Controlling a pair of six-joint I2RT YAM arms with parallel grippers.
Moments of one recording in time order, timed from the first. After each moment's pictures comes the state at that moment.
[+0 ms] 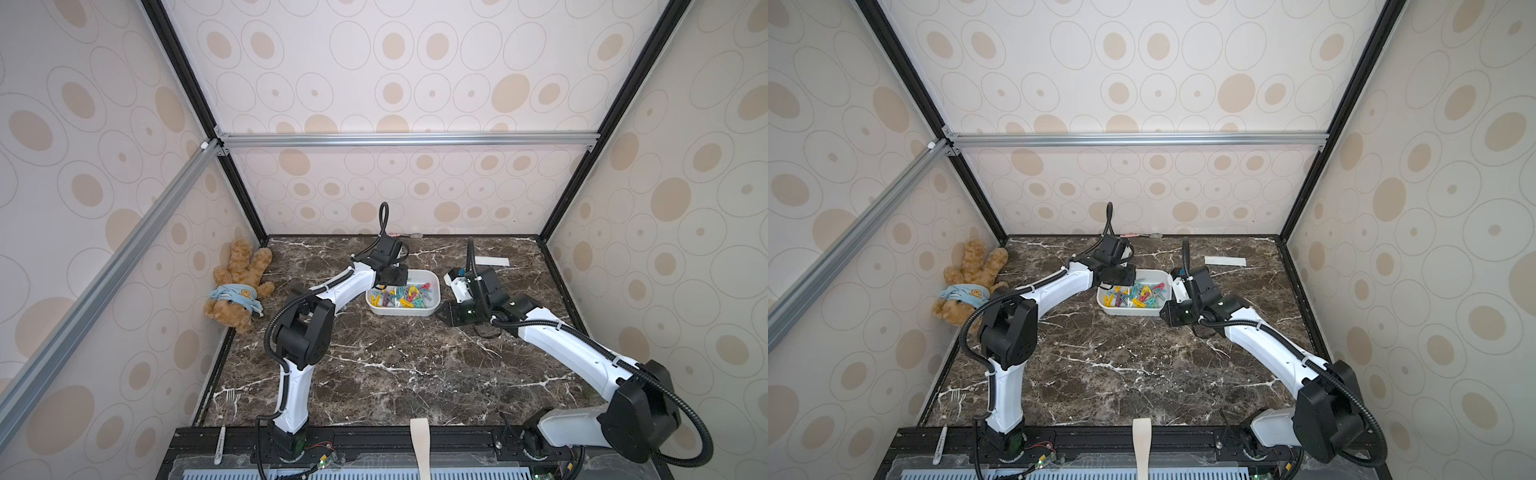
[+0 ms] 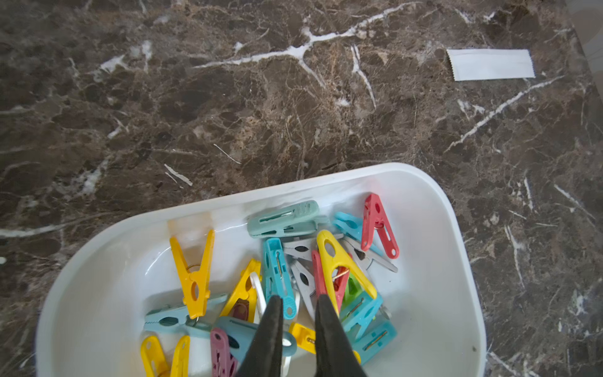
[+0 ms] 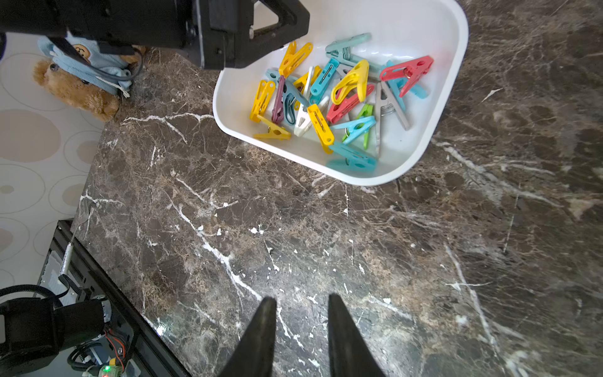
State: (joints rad) left arm -0.52 2.02 1.61 -0.47 0.05 -0.35; right arm 0.52 1.34 1.02 -0.55 -0.27 0.35
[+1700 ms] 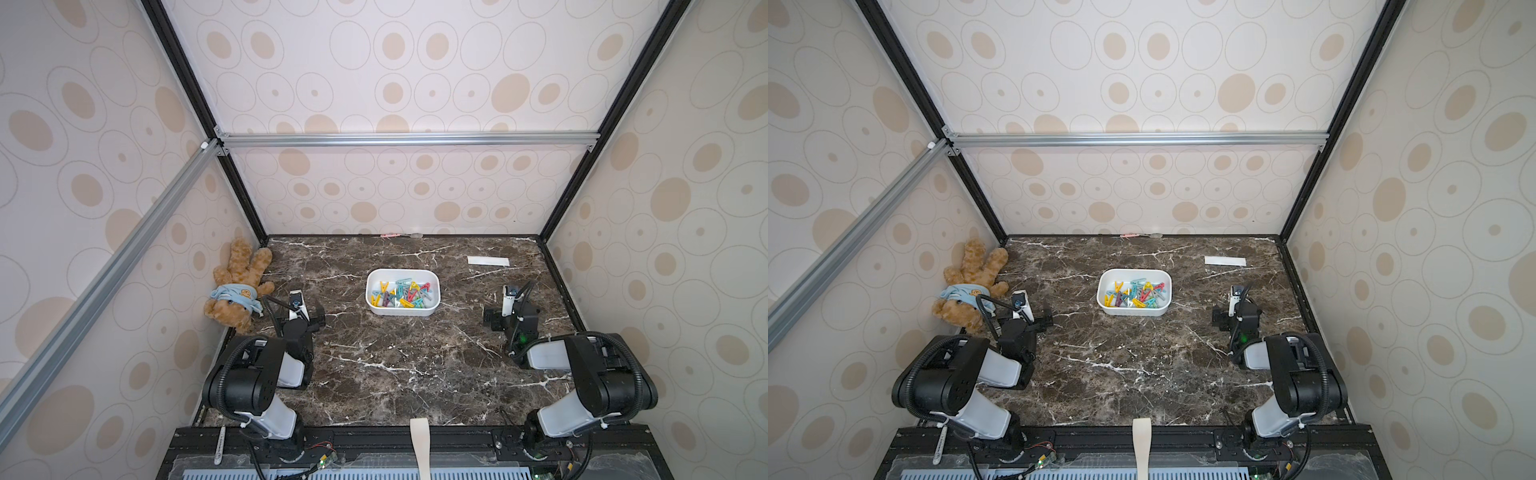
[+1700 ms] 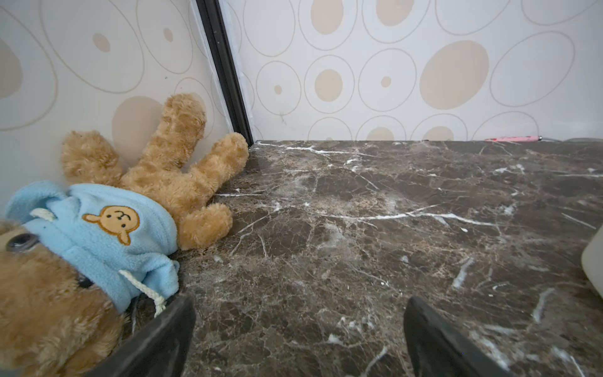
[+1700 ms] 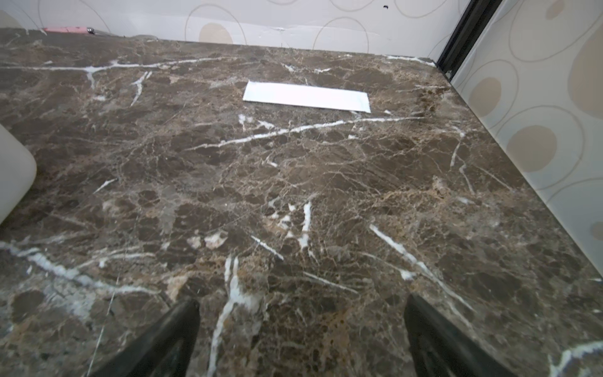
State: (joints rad) left arm -0.07 1.59 0.20 1.24 -0.35 0.05; right arm 0.06 1.55 0.40 0.70 0.12 -0.02
